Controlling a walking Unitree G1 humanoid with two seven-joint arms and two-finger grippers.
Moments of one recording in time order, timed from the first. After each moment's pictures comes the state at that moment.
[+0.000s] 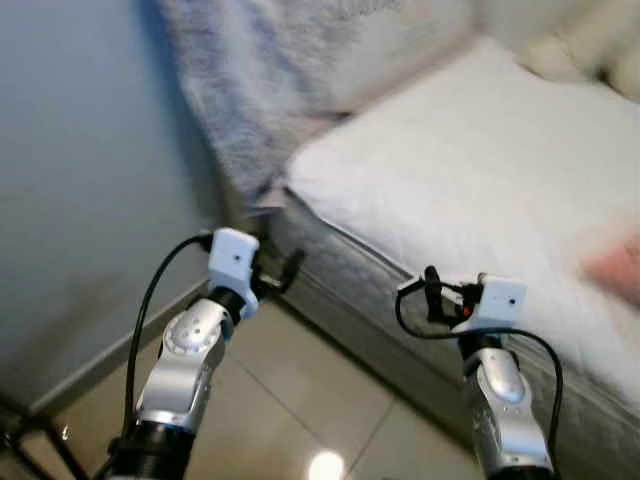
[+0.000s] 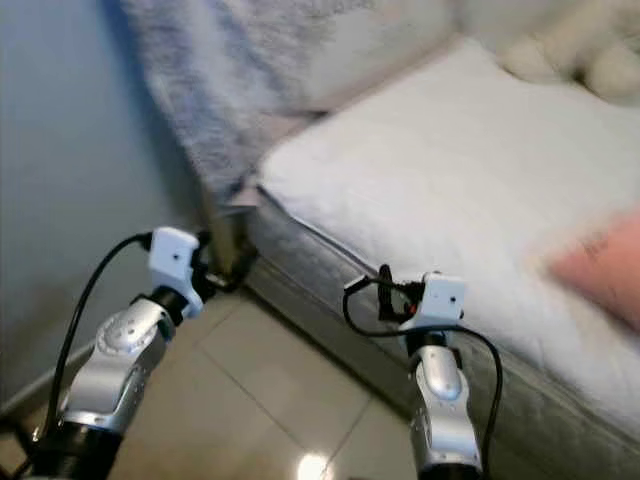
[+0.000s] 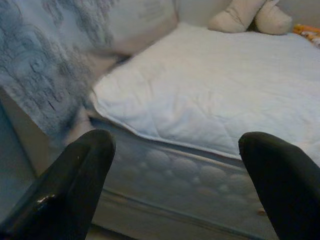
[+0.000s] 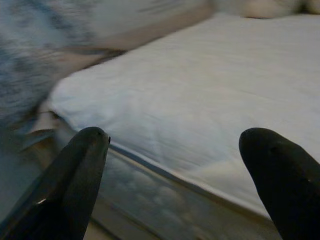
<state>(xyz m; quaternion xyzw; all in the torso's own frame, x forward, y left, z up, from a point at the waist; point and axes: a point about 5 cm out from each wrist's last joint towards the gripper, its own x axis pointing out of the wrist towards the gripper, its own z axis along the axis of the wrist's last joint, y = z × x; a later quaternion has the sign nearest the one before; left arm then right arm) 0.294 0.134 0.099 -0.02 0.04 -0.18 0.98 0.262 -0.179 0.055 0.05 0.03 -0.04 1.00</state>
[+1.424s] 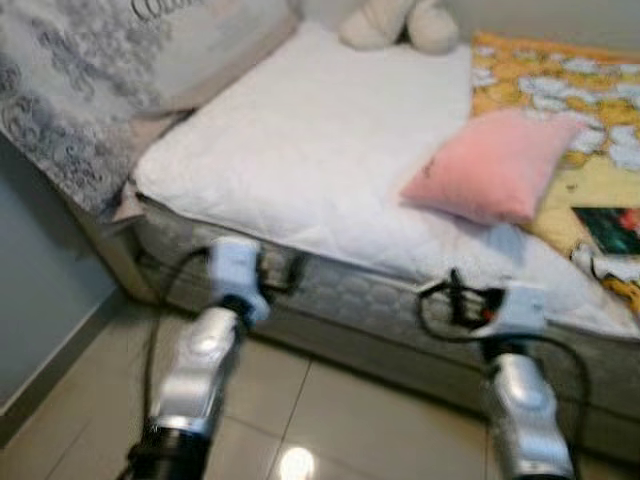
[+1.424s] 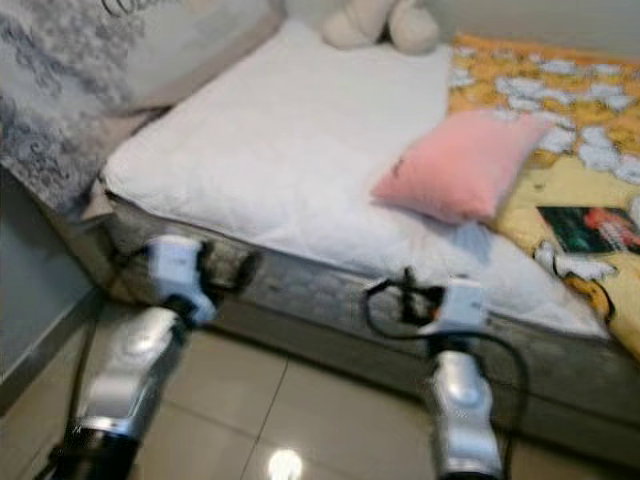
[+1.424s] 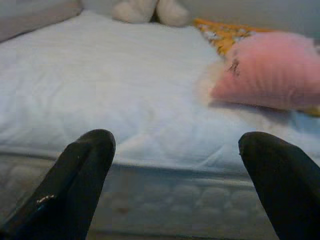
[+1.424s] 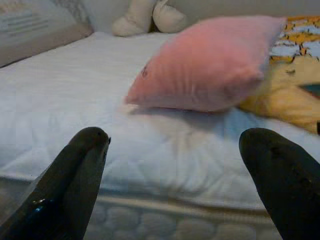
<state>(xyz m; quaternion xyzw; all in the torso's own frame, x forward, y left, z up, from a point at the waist) 0.291 0.124 0.092 -0.04 0.04 -0.17 0.98 0.258 -0.196 0.058 0.04 0.02 -0.07 1.00</state>
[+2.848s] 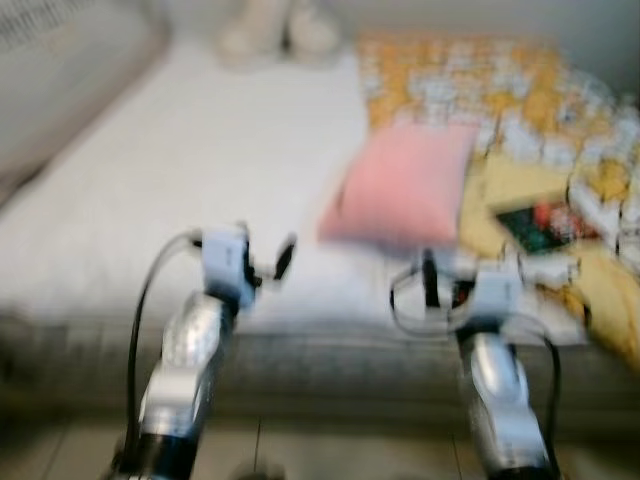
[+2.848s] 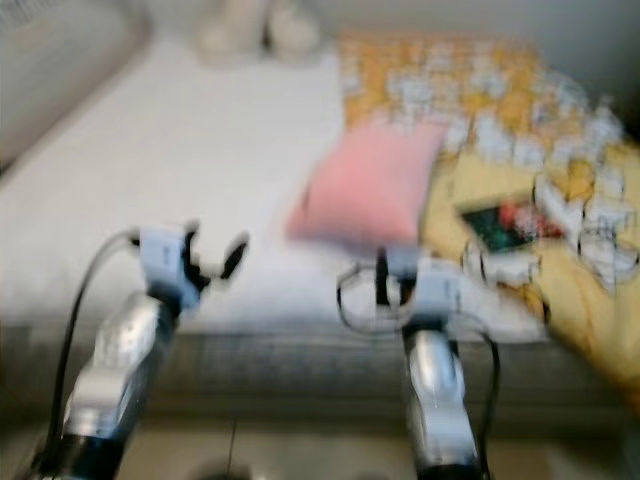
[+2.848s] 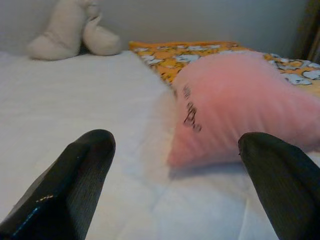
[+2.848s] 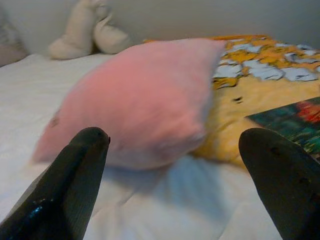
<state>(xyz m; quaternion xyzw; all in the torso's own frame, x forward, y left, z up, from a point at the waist) 0.291 0.135 0.104 -0.01 0.00 -0.17 0.99 0.271 -0.170 0.069 0.02 0.00 -0.03 1.00</state>
